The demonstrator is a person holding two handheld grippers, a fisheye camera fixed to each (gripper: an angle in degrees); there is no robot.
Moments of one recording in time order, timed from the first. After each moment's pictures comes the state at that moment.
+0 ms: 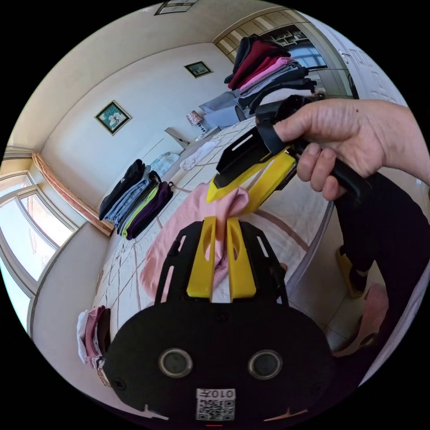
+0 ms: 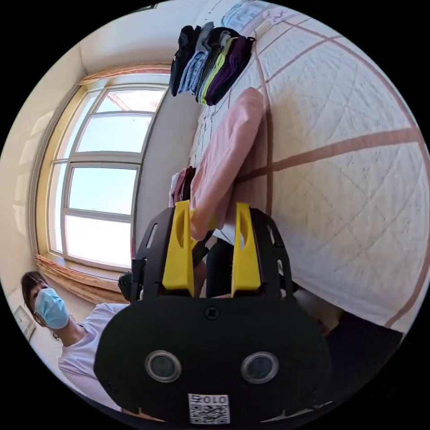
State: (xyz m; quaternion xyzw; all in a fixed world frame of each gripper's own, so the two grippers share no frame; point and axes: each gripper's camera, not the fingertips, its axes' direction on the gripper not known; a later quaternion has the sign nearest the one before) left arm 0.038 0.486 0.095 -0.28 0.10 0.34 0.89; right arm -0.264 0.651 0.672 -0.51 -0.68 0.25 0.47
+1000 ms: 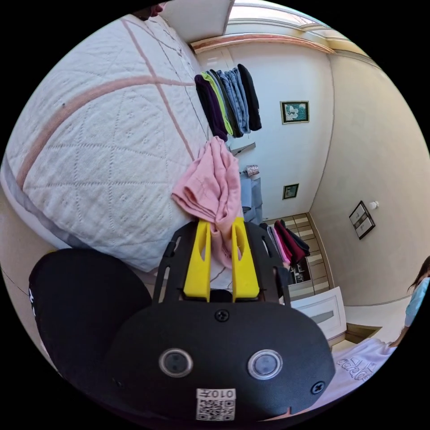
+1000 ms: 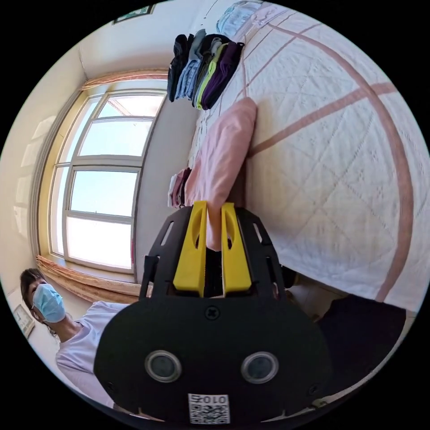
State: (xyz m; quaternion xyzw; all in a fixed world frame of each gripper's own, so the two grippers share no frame) left arm -0.317 0.518 0.107 -0.30 0.22 -0.51 0.77; right arm -0.227 0.711 0.726 -0.51 -0.67 0.26 0.47
